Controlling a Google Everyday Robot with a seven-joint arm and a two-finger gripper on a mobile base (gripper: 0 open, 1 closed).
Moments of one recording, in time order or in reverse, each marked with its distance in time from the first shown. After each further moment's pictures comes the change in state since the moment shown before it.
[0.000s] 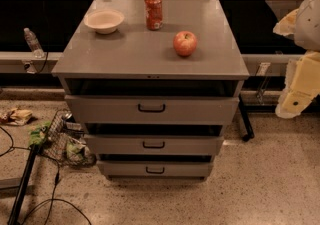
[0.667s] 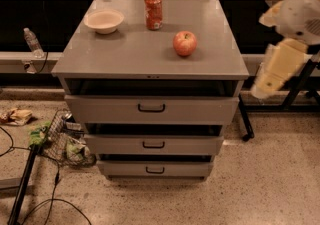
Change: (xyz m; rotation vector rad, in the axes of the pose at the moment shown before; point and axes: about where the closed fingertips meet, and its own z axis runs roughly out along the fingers) arm -0.024 -0.034 0.018 0.024 -0.111 0.044
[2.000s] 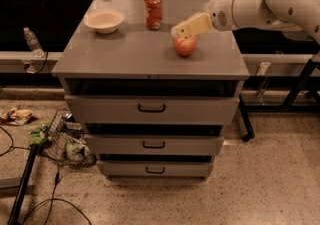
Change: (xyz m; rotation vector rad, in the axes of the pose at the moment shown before) arm -0.132 -0.172 0.133 0.140 -0.708 0.440
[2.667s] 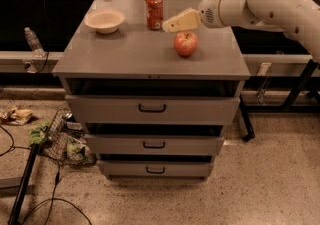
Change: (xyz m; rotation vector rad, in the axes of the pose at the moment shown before) arm -0.016 -0.010 0.027 0.083 -0.046 0.012
